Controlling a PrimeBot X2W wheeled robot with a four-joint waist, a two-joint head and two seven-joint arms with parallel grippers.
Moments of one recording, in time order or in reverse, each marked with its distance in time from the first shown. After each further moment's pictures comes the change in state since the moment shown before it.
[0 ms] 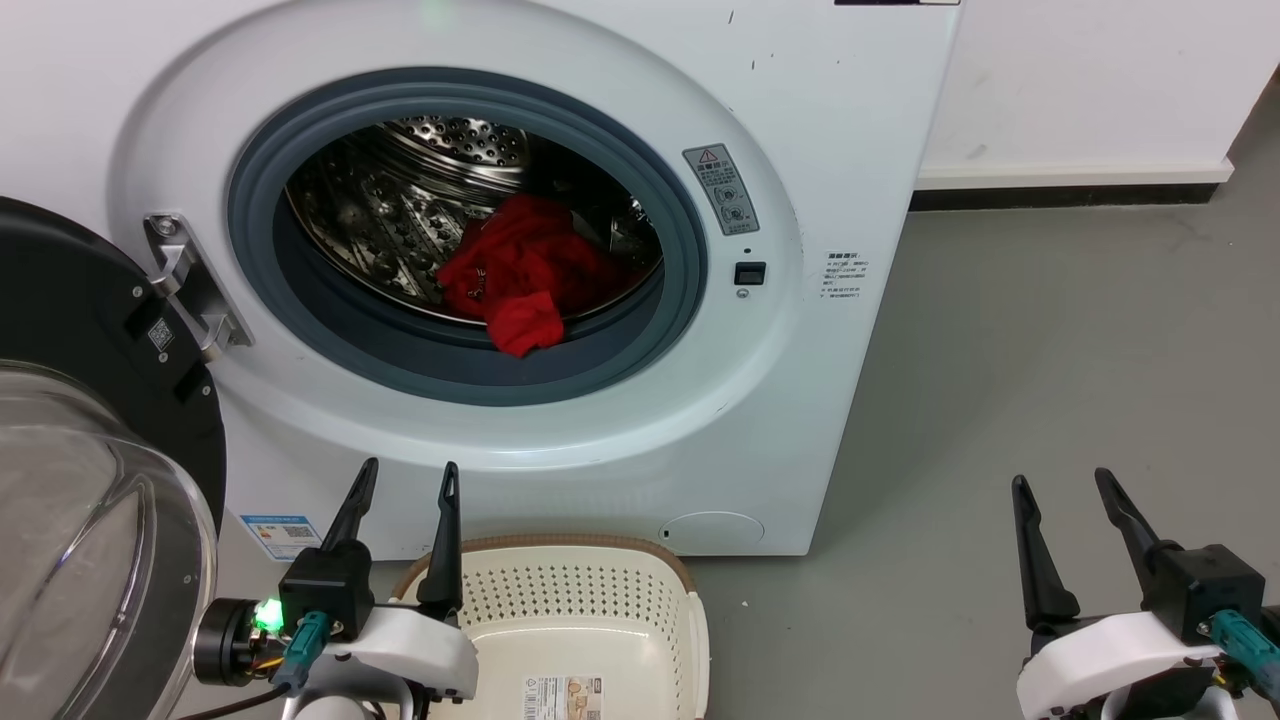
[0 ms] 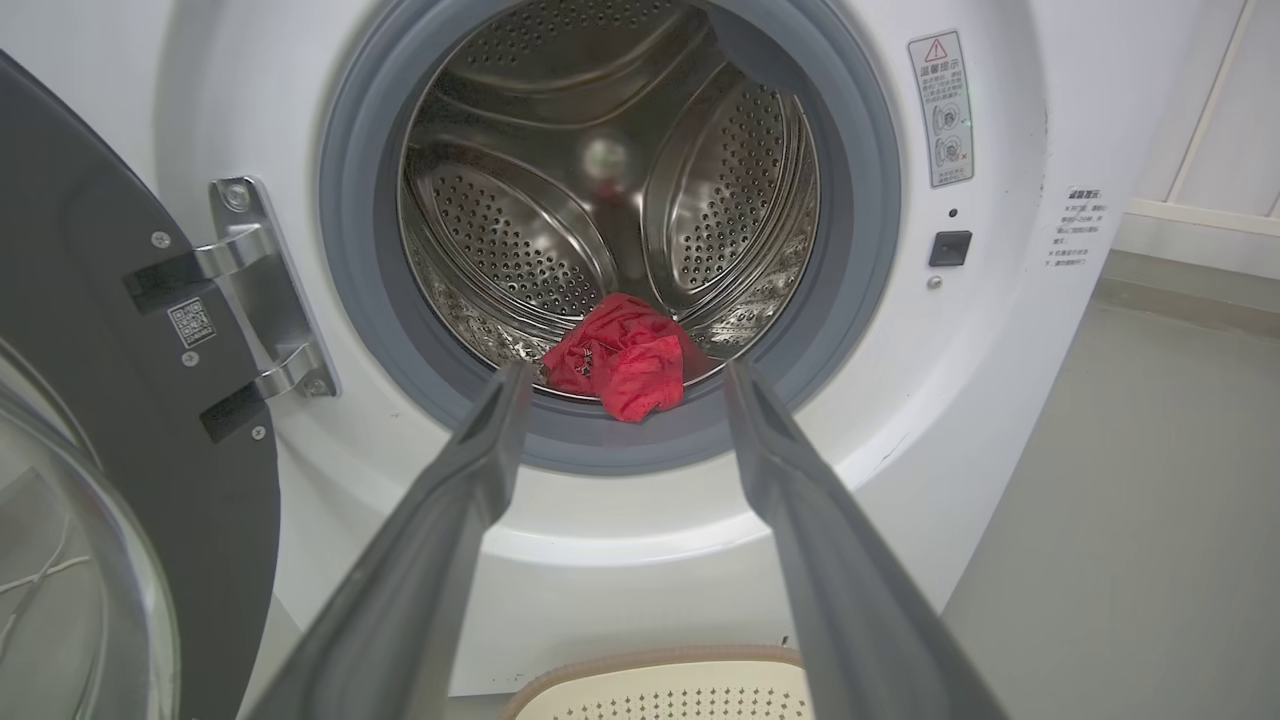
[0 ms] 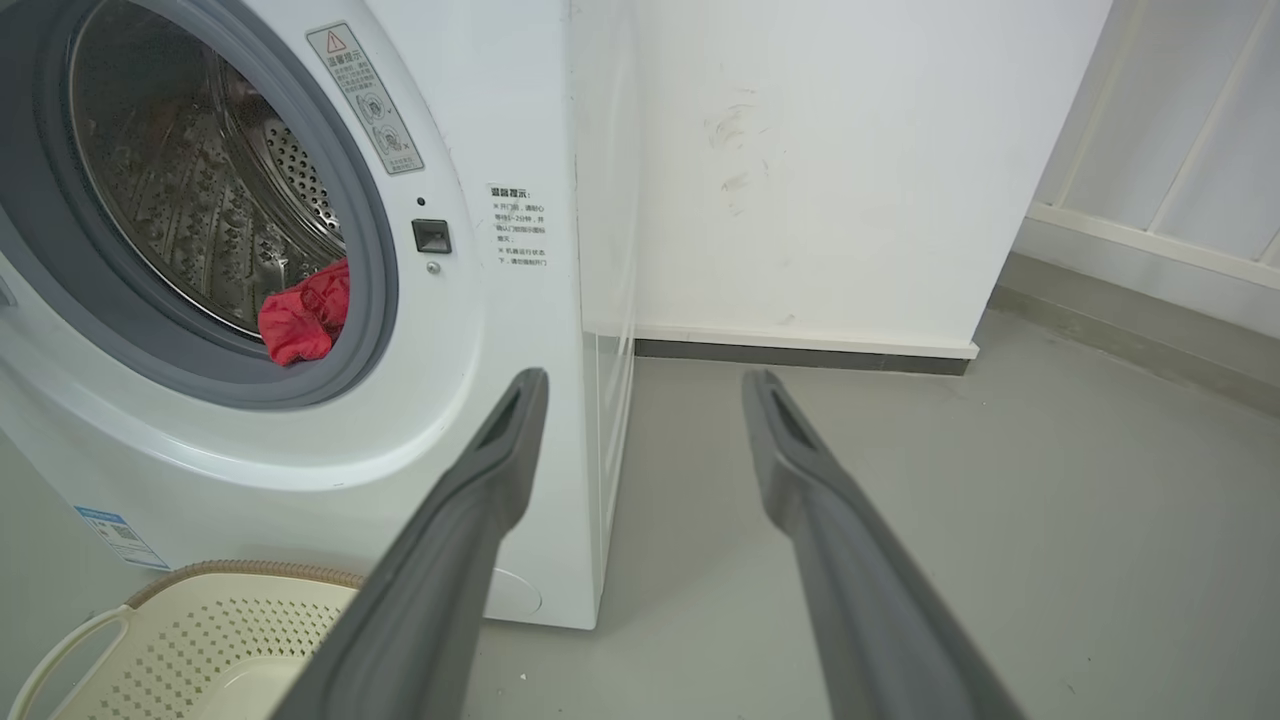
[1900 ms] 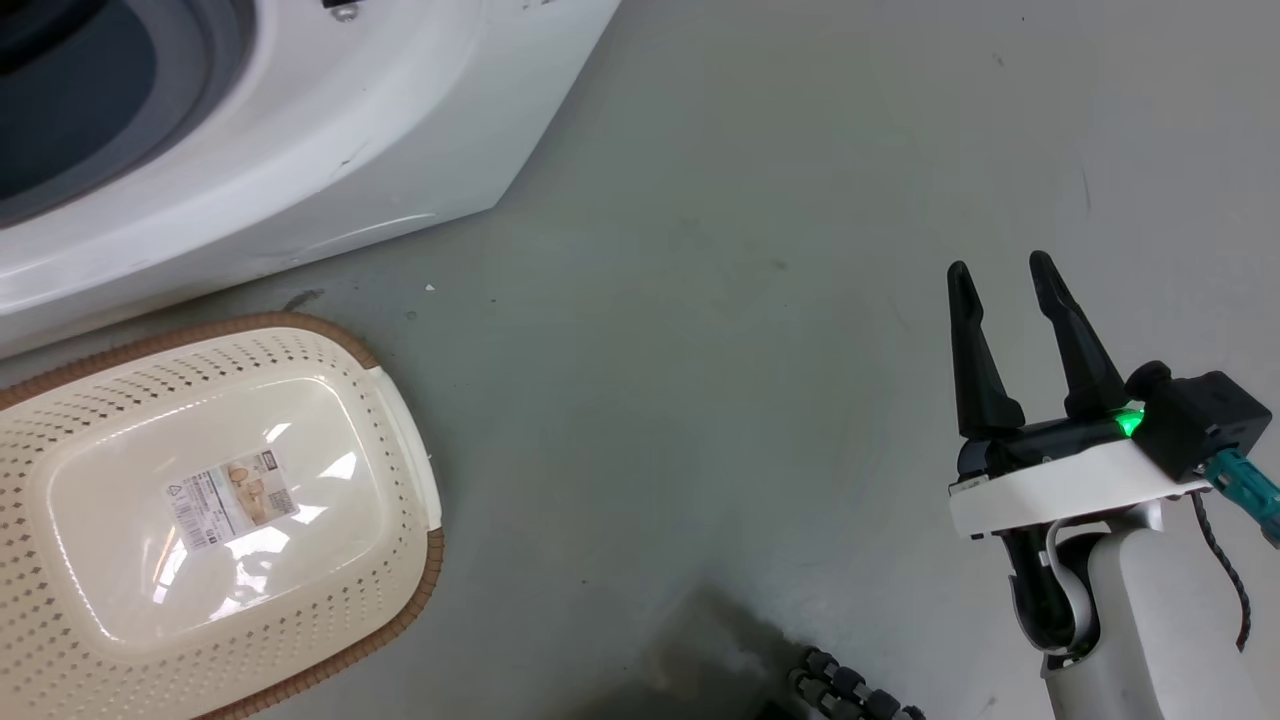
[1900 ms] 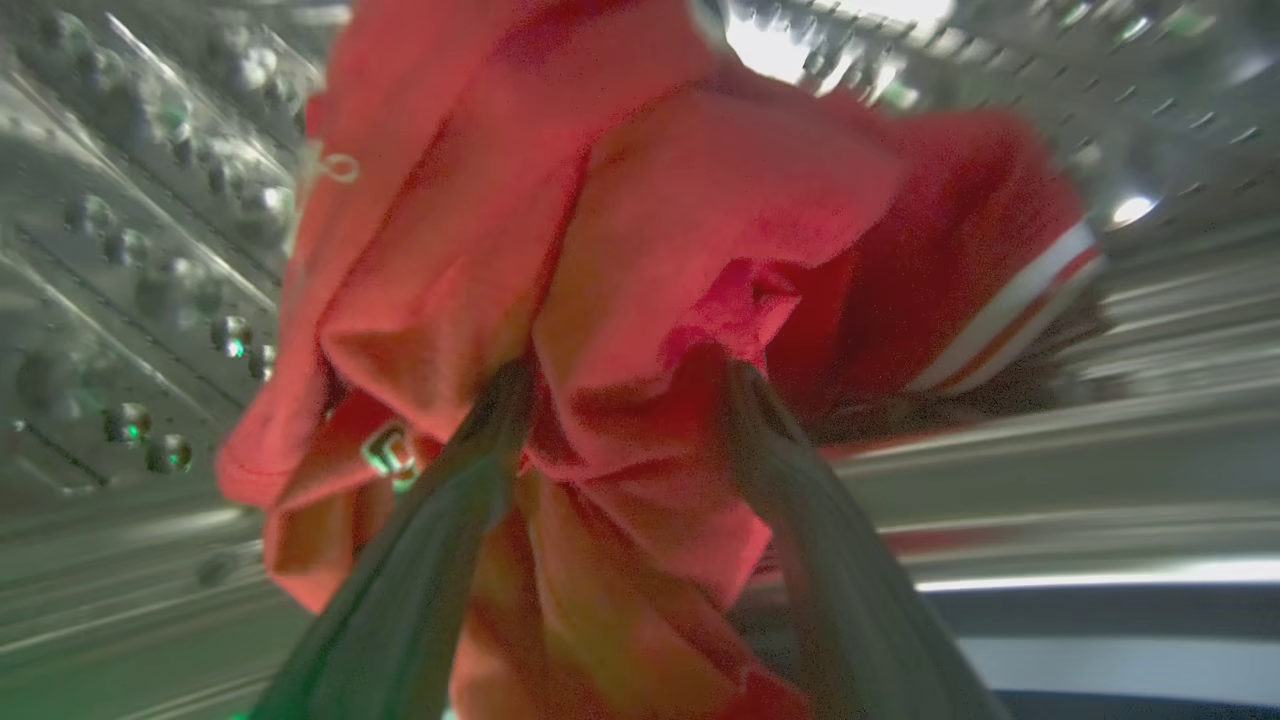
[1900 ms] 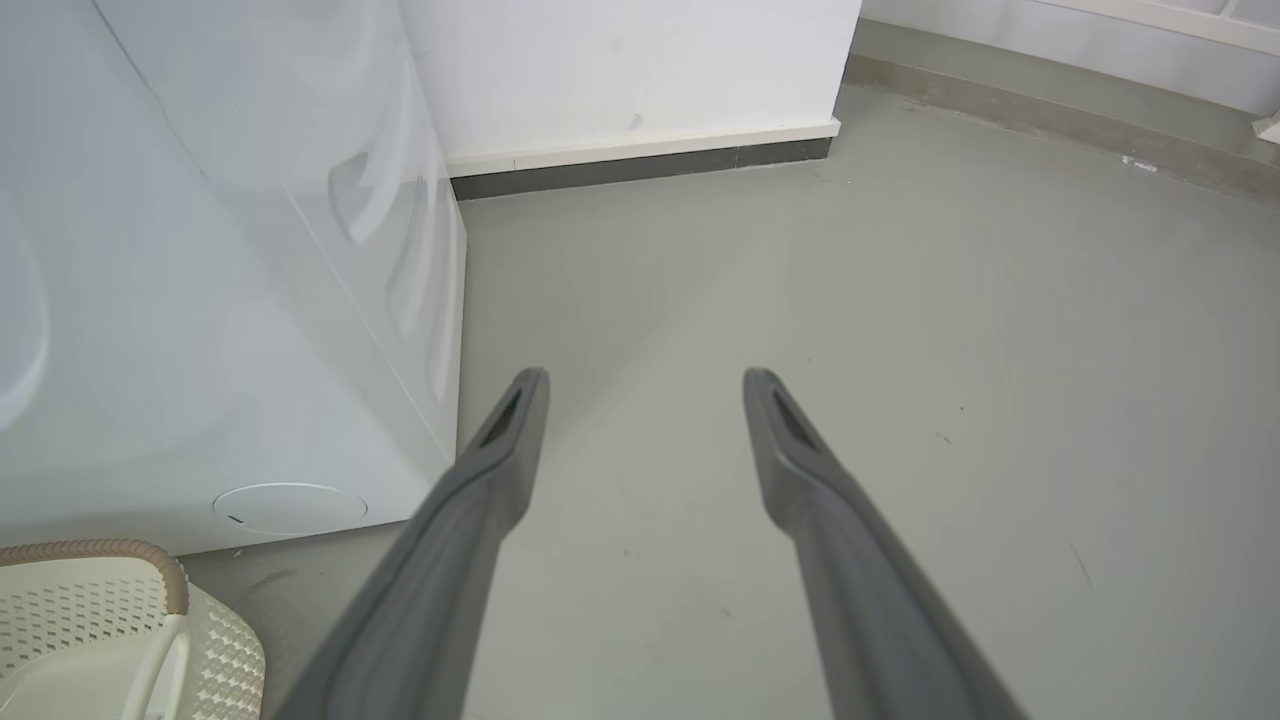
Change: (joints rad) left arm -1.169 0.507 0.013 0.540 -0.057 -0.096 0.953; right arm -0.336 -0.001 0.147 0.125 0.236 0.000 -0.163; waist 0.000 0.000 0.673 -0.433
